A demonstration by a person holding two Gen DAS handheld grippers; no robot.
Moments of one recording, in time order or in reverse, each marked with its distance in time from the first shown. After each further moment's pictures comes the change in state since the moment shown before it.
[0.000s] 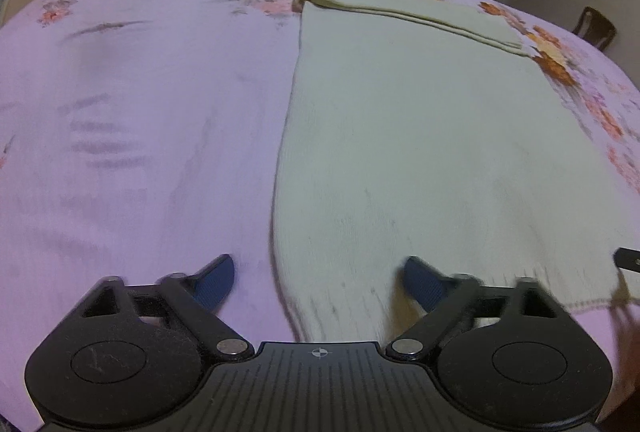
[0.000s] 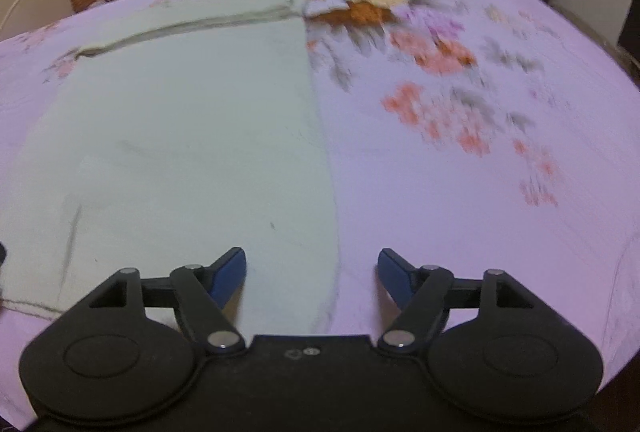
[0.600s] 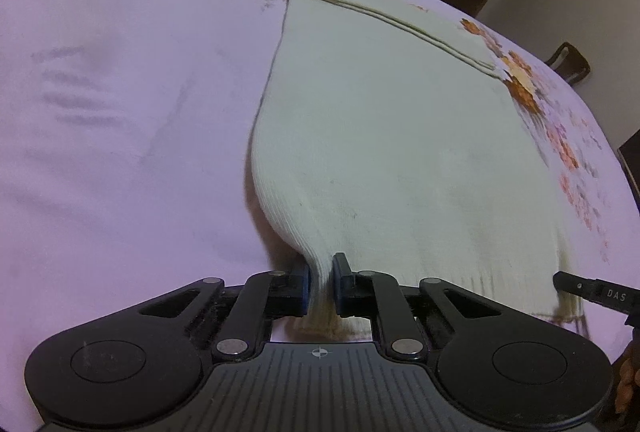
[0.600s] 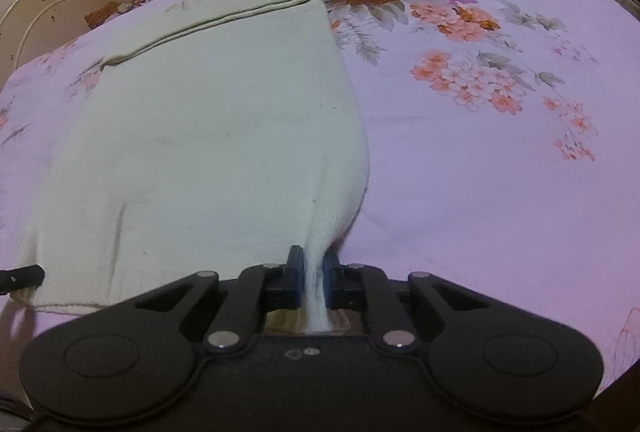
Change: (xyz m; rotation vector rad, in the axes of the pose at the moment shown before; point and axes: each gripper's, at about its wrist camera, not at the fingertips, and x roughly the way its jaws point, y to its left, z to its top) left arm 0.003 0.015 0.001 -0.139 0.044 -0.182; right arm -0.001 0.003 -0.001 0.069 0.027 0.130
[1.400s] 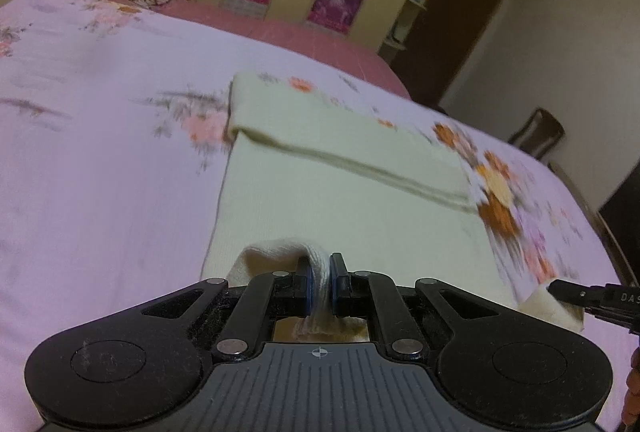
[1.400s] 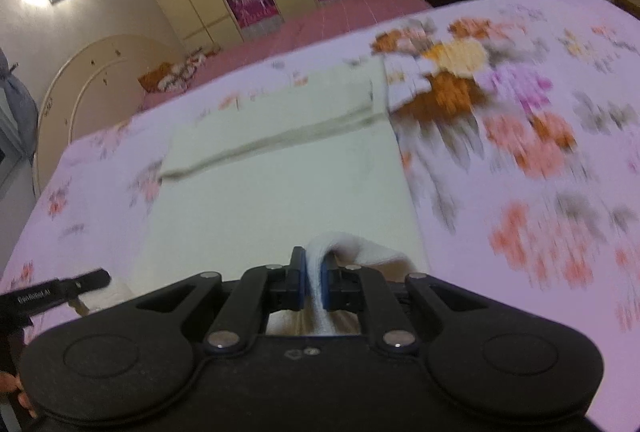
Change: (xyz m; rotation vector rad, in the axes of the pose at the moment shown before) left arm 0.027 -0.035 0.135 -0.001 -0.250 -0.074; right arm 0.002 0.015 0.135 0.027 -0.161 0.225
